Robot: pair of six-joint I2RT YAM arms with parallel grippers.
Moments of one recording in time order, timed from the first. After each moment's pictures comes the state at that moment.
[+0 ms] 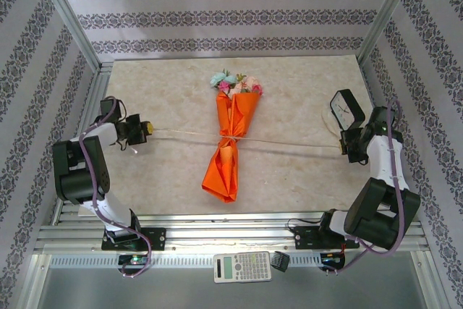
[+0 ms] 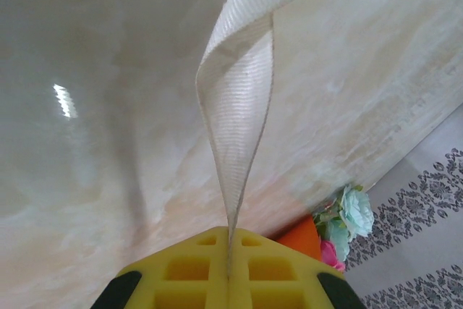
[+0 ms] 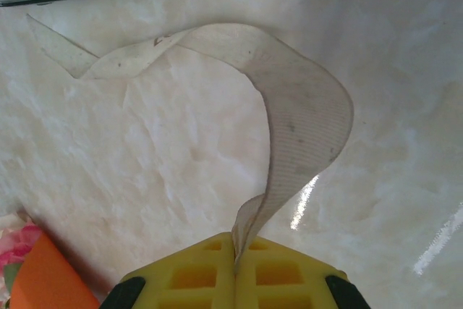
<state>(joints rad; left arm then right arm) 0.28 1.67 0.90 -0.26 0.54 -1.55 -0.46 1.29 0.88 -0.79 -0.28 1.02</state>
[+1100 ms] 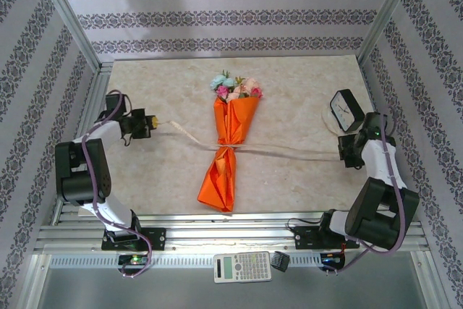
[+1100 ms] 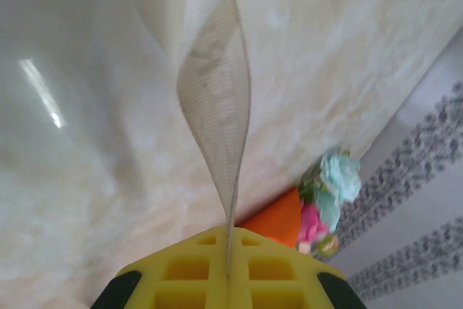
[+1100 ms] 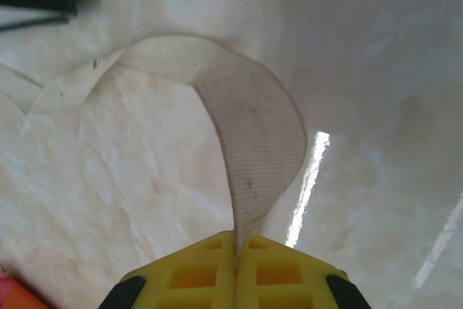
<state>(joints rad) 0.16 1.64 0.94 -0.22 0.54 -1.53 -0.38 1.28 0.79 -0.70 -0.18 1.11</state>
